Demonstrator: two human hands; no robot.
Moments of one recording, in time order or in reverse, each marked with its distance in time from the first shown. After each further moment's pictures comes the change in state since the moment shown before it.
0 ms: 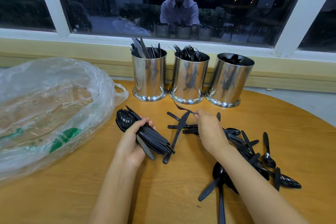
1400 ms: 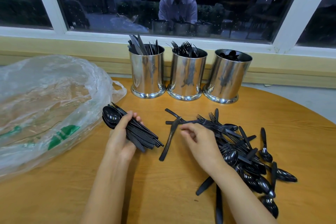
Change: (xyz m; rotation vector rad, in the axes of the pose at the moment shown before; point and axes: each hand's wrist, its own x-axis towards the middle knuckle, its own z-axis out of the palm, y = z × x) left_hand 0.016 0.012 -0.018 0.047 0.018 0.135; right_hand -0.053 -0.027 -0.003 0.380 -0.021 0.013
